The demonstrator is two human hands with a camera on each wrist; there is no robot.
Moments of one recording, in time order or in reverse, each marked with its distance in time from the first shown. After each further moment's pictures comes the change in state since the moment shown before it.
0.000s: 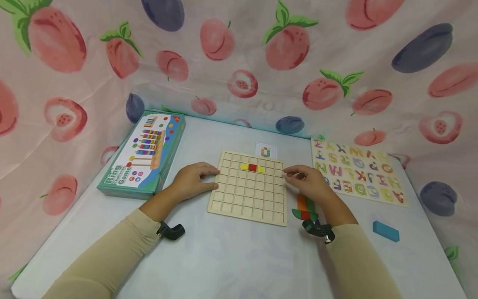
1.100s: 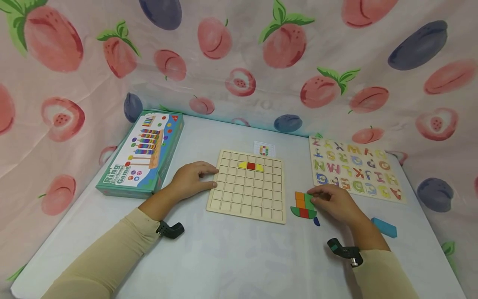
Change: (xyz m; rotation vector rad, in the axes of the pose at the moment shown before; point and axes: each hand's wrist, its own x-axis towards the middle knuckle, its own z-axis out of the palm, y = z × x) left_hand 0.001 -0.001 0.001 -0.004 0.001 -0.008; right_hand -0.059 0.058 -0.027 -0.224 0.058 0.011
